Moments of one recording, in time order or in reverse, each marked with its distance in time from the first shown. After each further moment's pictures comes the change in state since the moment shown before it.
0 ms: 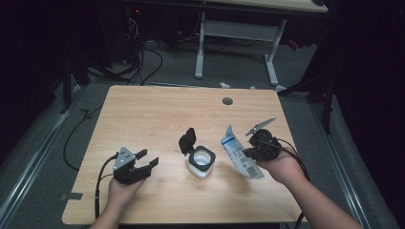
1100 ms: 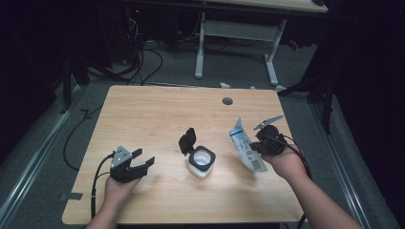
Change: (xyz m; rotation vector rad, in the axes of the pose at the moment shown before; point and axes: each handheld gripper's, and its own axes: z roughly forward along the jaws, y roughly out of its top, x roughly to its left) left arm 0.011 -0.004 0.002 0.039 0.023 0.014; right arm -0.030 -0.009 0.011 -0.059 -0.063 0.076
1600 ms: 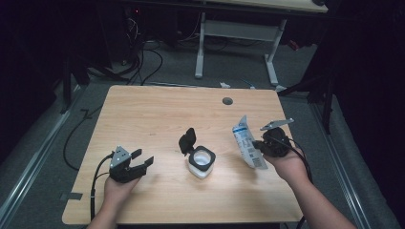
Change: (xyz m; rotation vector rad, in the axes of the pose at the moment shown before) left arm 0.002 -0.002 -0.001 0.000 0.010 -0.020; right arm -0.010 -0.016 0.000 -0.123 0.003 0.041
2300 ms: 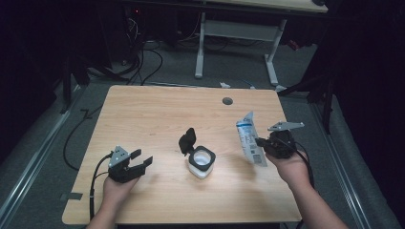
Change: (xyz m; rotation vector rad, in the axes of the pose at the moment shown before) left arm 0.002 0.000 -0.001 0.007 -0.007 -0.007; right arm -0.005 -0.012 -0.008 -0.132 -0.026 0.040
